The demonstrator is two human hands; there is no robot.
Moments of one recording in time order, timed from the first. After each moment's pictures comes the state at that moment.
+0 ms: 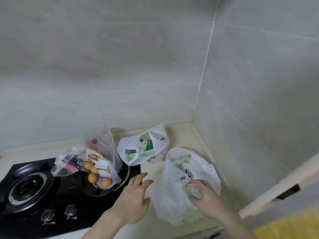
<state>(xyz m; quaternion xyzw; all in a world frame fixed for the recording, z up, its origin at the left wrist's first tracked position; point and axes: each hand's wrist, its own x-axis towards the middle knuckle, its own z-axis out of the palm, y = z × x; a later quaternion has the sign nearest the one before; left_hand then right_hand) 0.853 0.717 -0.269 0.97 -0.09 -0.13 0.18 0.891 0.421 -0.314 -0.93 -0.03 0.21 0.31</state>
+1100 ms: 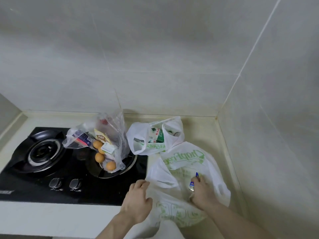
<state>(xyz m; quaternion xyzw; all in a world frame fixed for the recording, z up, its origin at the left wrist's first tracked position) 0.877 0.687 -0.353 0.94 0.14 -0.19 0.26 1.010 0.436 -0.430 -0.96 -0.10 0.27 0.07</state>
